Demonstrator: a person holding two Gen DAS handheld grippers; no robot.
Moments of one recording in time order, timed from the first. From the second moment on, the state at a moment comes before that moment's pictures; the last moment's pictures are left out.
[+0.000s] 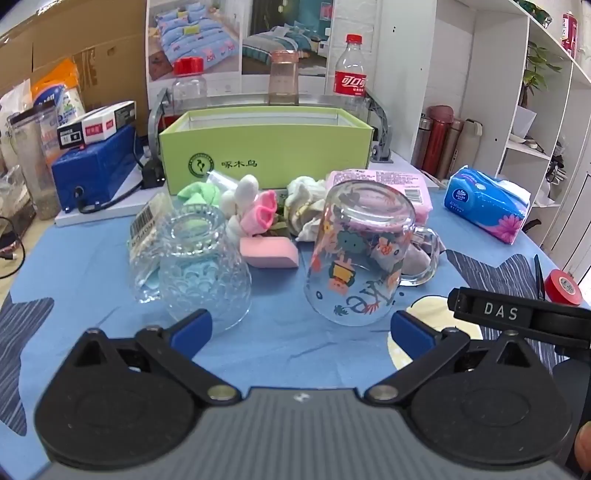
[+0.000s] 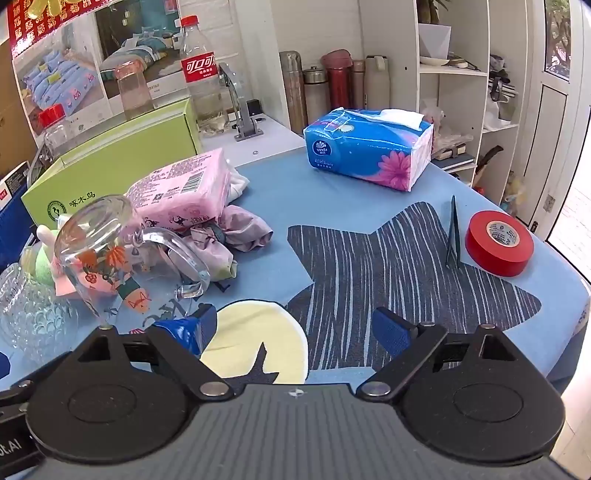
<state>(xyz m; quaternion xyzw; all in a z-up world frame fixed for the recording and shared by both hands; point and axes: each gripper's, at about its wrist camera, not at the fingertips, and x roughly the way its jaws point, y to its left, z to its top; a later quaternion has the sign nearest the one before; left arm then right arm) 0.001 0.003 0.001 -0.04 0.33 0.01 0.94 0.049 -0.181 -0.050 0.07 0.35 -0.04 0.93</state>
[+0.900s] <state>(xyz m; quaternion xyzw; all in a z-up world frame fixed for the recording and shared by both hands) -0.001 0.006 0.000 -0.04 0.34 0.01 0.94 0.046 -0.174 -0.047 0.07 0.34 -0.03 0.94</state>
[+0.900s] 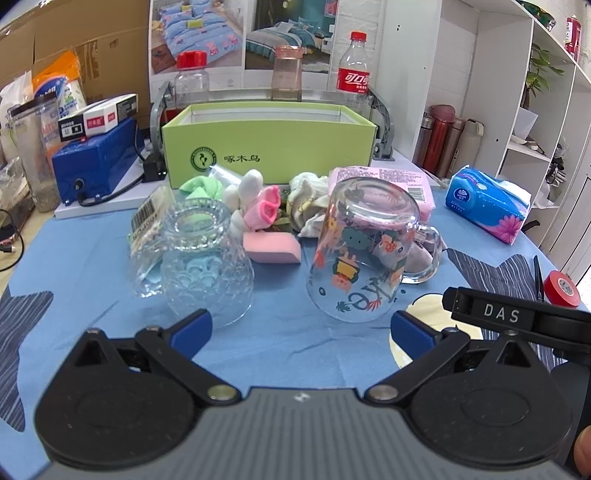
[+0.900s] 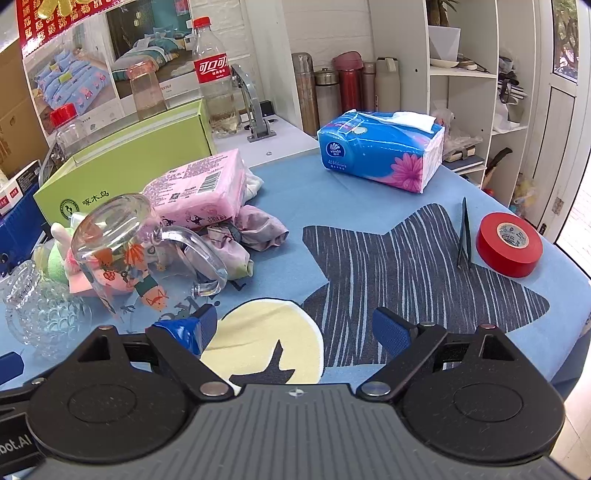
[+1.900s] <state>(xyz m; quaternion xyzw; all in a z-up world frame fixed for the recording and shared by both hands) -0.001 0.005 -0.001 -0.04 0.34 0.00 0.94 0.045 -0.169 -0.047 0.07 0.34 -0.02 0.94</state>
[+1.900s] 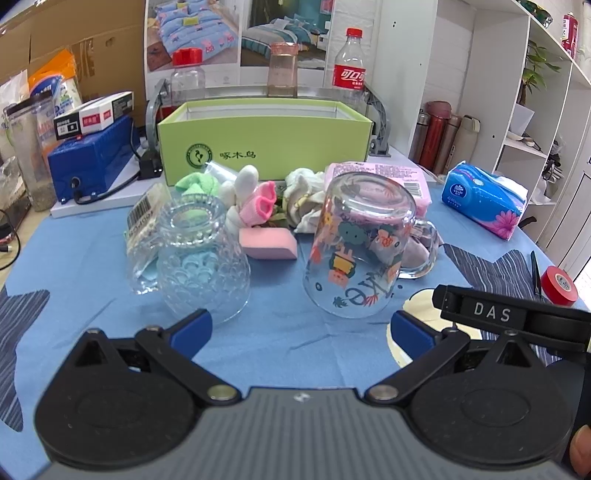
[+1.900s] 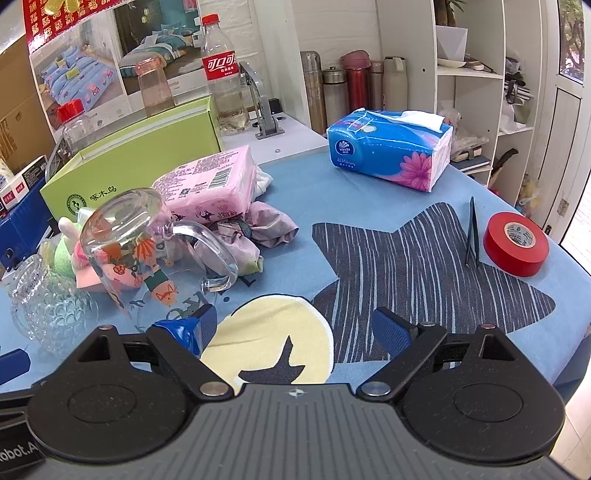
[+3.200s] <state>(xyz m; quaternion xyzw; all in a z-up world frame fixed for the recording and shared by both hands) 0.205 0.128 0.030 -0.03 0.46 -0.13 0.88 0.126 -0.189 0.007 0.07 0.33 0.00 0.94</state>
